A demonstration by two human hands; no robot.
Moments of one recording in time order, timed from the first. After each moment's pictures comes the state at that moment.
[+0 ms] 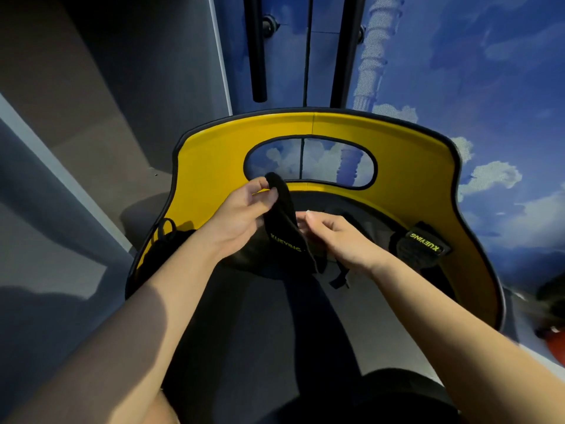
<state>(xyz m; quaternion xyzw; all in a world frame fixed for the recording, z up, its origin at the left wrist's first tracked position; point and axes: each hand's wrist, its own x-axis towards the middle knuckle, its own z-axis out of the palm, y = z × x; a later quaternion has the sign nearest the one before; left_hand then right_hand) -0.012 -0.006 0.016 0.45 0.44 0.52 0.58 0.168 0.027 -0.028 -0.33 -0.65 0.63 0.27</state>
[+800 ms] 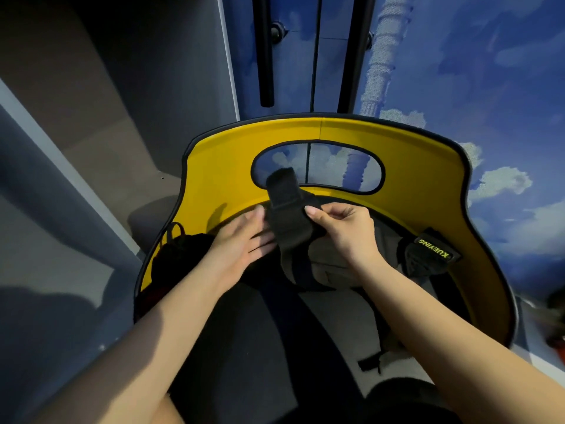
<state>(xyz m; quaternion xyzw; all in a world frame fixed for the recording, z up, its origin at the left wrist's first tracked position) -0.023 -0.029 -0.011 0.29 0.53 0.53 0.59 0.147 0.031 -0.023 -0.51 -0.57 0.46 0.46</state>
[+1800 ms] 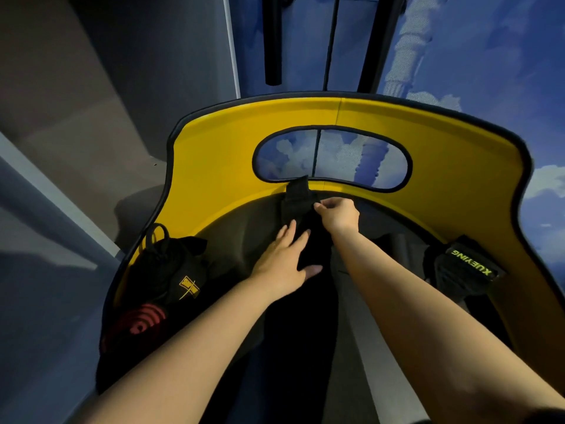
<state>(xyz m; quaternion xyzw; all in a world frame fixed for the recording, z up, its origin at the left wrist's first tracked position) 0.002 0.038 -0.104 0.69 0.67 0.08 0.26 0.107 0.141 -0.095 -0.68 -0.51 0.41 0.33</state>
